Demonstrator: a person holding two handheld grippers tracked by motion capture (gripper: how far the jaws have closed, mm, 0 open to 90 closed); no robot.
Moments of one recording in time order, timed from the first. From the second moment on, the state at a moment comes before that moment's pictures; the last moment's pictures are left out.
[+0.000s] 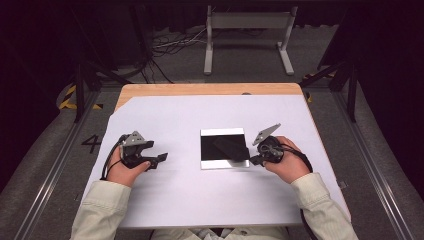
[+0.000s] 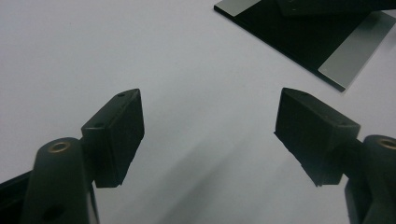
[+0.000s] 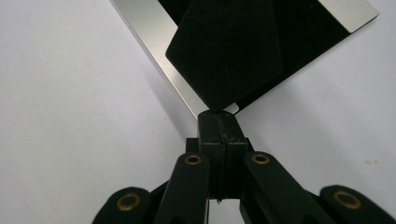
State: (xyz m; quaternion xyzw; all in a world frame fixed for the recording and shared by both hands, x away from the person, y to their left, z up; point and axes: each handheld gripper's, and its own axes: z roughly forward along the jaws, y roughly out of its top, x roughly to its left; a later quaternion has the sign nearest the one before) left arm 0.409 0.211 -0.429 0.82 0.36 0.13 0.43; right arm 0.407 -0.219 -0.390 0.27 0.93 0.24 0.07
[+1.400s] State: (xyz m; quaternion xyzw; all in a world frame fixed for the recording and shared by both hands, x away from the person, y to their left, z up) left arm 0.409 0.209 -0.430 0.82 0.36 0.13 0.43; right arm 0.406 -0.226 -0.385 0.29 0.85 0.42 0.10
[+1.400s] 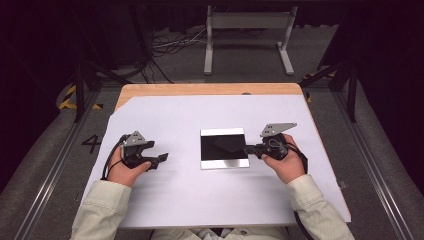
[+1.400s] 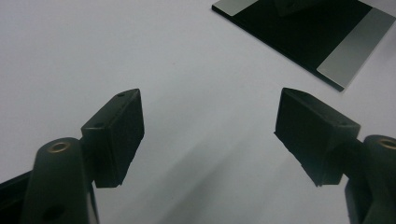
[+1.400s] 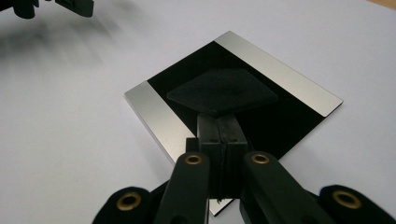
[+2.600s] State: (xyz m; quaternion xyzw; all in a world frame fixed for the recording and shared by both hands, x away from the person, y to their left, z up) left arm 0.414 0.203 -0.430 0.82 0.35 0.13 0.42; right arm 0.398 -0.242 -0.363 0.30 0.87 0.40 0.05
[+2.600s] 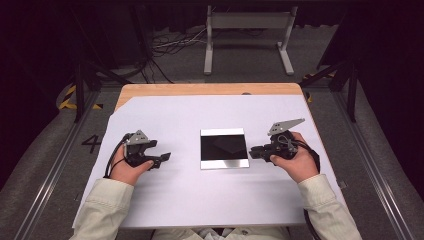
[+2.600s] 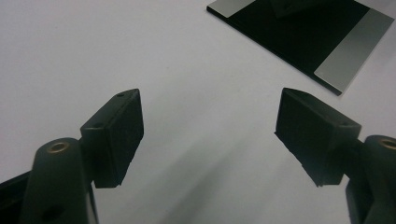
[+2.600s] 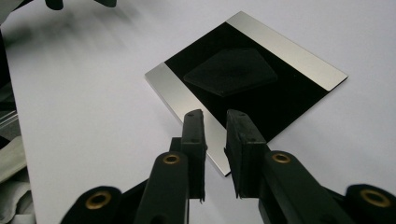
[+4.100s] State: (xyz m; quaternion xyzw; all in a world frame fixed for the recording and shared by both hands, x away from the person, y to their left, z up) left arm 0.413 0.202 -0.434 0.83 0.36 0.12 0.42; right arm 0.451 -0.231 -0.348 0.43 0.81 0.39 0.04
